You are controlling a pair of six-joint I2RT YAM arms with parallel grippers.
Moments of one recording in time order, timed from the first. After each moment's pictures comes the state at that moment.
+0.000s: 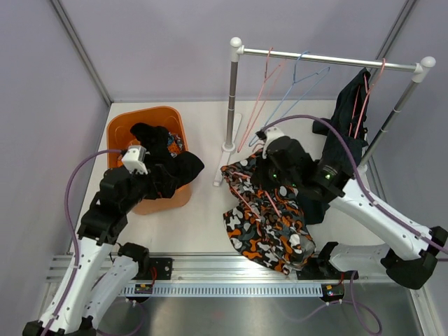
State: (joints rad) left arm -0.27 0.57 0.76 -0.60 0.12 -0.34; right arm 0.83 1.14 1.32 -0.86 0.08 0.48
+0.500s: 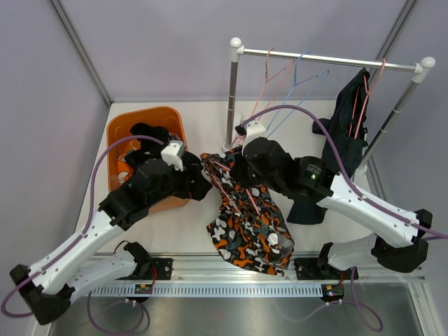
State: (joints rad) left arm -0.68 0.79 0.85 -0.55 0.01 -0.47; right arm 1.09 1.32 1.55 -0.84 0.32 0.55
